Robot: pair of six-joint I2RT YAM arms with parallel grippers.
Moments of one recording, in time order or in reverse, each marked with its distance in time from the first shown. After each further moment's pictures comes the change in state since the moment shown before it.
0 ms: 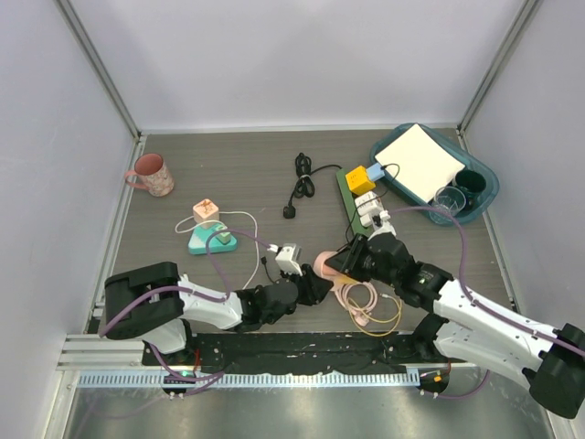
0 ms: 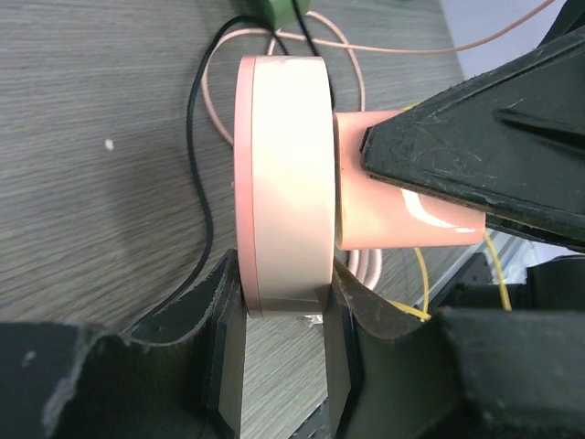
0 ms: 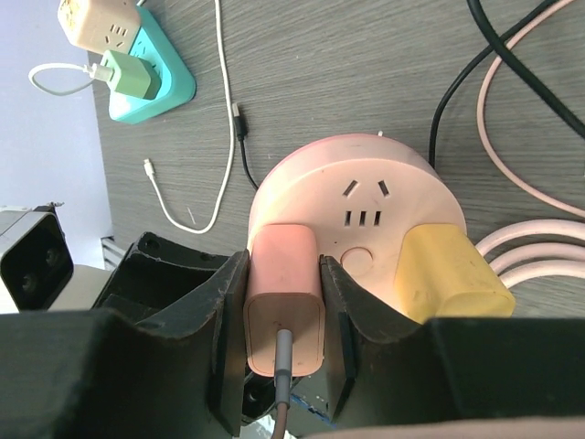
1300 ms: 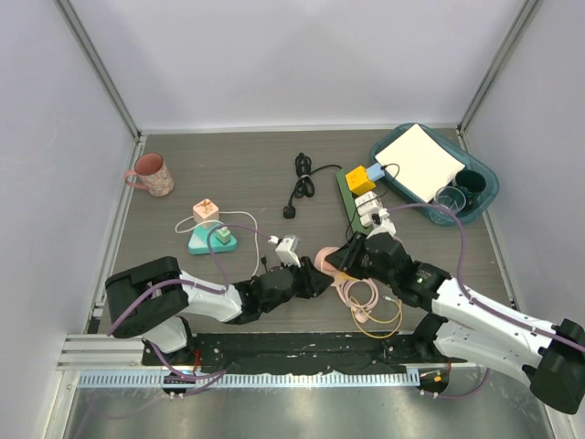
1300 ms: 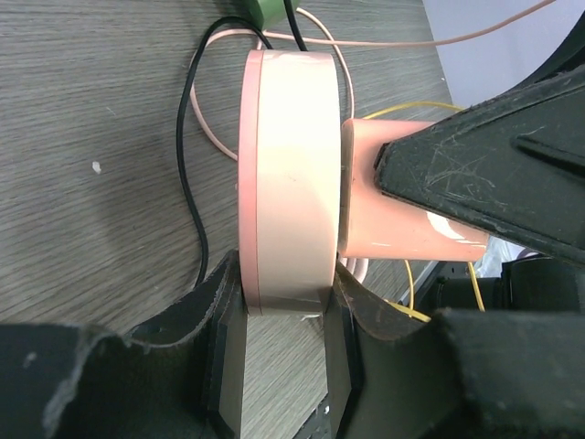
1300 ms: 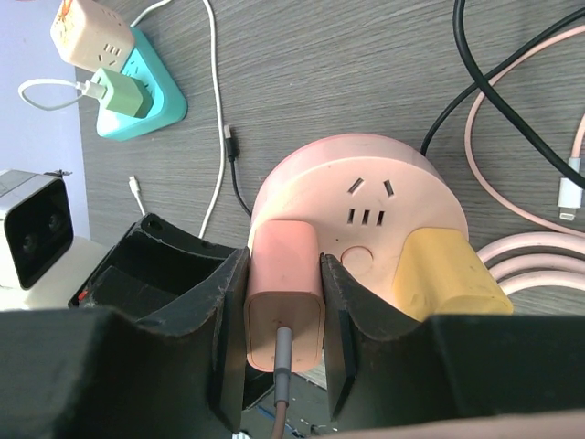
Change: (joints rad) left arm 0.111 0.020 -0.006 0.032 0.191 -0.002; right arm 0.037 0.013 -0.019 0.056 0.076 -0.018
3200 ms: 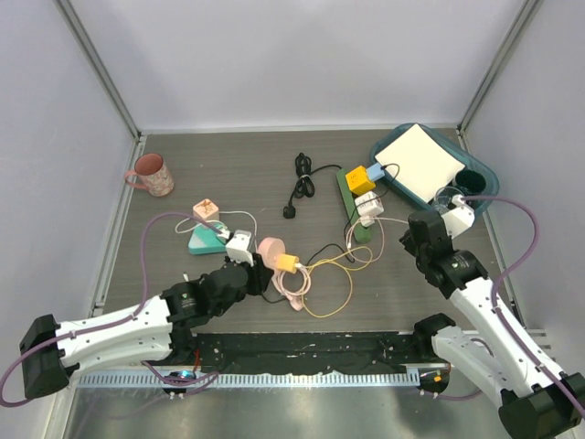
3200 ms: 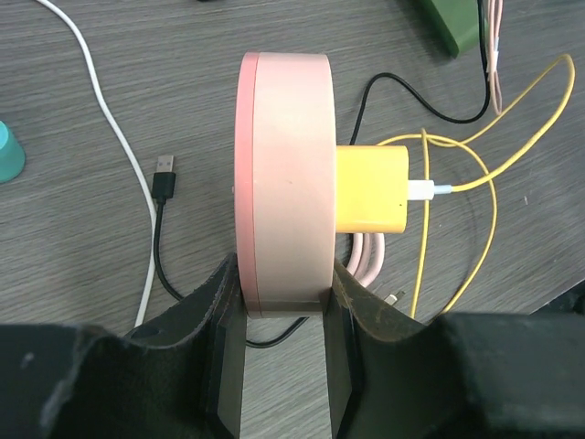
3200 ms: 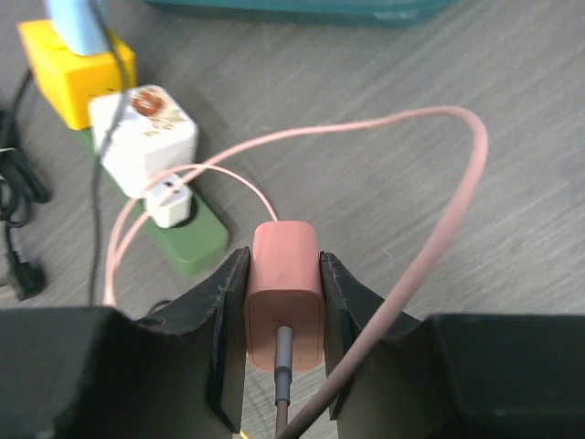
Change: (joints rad) left arm 0.069 -0.777 -0.019 -0.935 -0.196 0.297; right arm -0.443 -0.076 0.219 -0.465 0.439 -0.179
